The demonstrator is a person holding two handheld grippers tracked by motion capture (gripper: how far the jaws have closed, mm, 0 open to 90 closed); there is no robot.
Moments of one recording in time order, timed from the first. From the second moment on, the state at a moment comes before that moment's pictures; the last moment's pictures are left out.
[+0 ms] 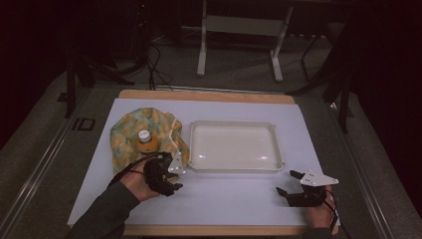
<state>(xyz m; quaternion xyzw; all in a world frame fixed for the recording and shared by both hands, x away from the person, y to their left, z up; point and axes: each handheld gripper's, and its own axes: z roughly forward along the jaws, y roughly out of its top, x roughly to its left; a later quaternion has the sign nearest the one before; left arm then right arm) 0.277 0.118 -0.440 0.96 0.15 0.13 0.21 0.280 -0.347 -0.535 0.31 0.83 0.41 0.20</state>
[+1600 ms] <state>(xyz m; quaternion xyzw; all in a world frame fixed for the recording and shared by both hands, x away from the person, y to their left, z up) 0.311 0.116 -0.406 0.96 0.15 0.14 0.21 0.279 -0.348 -0.535 0.31 0.83 0.42 0.21</state>
